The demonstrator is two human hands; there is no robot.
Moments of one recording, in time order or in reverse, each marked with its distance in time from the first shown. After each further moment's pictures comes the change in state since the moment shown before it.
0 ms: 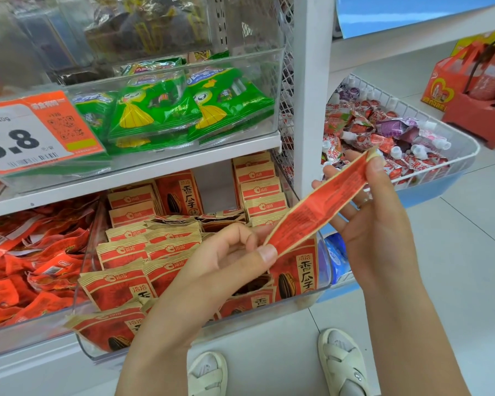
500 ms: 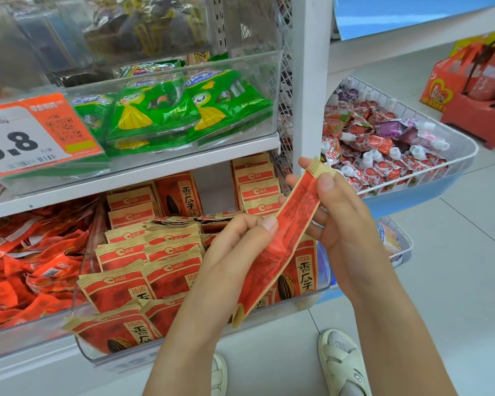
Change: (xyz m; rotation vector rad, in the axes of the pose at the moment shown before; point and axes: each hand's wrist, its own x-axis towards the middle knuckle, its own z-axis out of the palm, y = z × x) left_hand 0.022 0.010 0.031 -0.126 0.274 -0.048; right_hand -0.011 0.005 0.015 -0.153 -0.278 0.007
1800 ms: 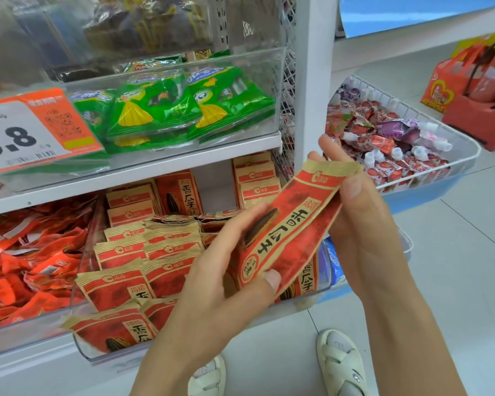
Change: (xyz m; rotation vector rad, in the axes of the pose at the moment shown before) left_hand -0.009 -0.028 -0.035 0.311 -0.221 0.423; right_hand -0.003 -0.008 -0.003 0.011 -0.031 -0.167
